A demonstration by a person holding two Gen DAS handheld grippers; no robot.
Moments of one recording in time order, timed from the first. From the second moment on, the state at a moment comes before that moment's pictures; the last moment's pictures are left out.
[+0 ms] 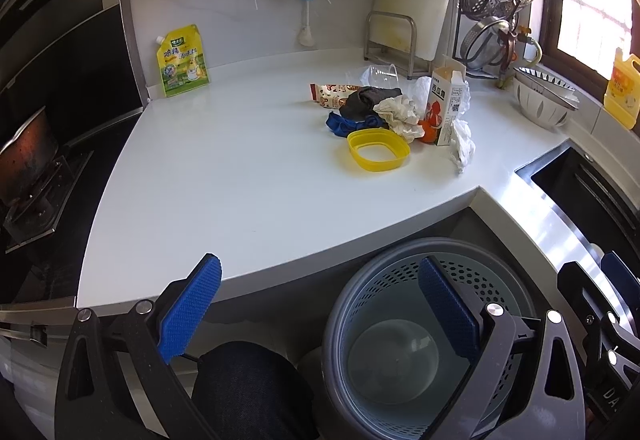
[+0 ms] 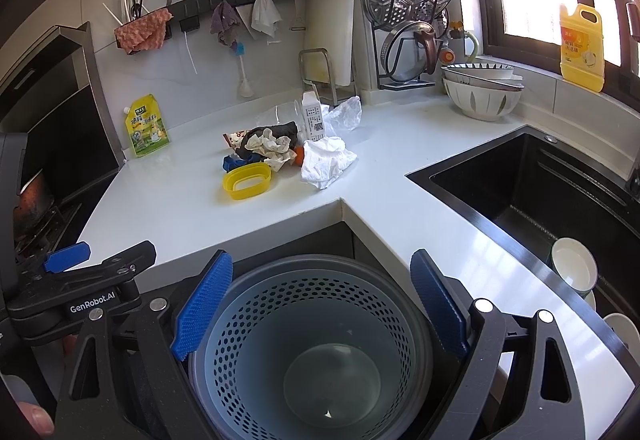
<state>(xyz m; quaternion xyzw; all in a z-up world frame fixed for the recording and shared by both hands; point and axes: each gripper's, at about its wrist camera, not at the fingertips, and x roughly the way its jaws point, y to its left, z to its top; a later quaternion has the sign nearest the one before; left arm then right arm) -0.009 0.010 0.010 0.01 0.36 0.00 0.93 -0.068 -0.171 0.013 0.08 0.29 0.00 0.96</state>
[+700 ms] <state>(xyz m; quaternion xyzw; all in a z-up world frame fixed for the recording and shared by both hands) -0.008 0.006 0.004 0.01 0.36 0.00 0.93 -0.067 -0.172 0.010 0.08 0.29 0.00 0.95</state>
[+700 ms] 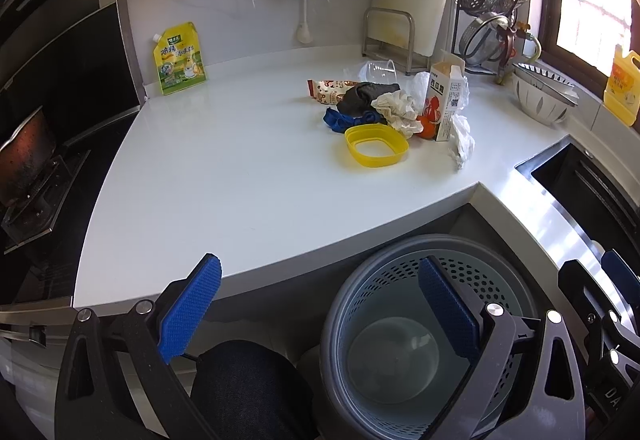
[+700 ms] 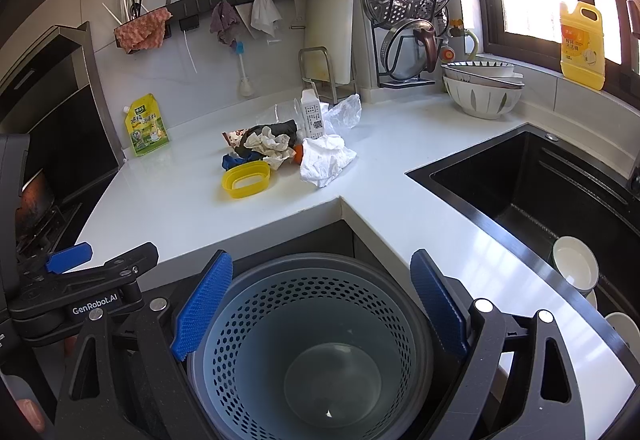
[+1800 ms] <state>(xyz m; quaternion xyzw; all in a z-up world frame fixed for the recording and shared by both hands) 0.130 0.010 -0.017 0.00 0.37 0.03 0.93 0.142 -0.182 -0.011 0.04 0.33 0.03 0.94</state>
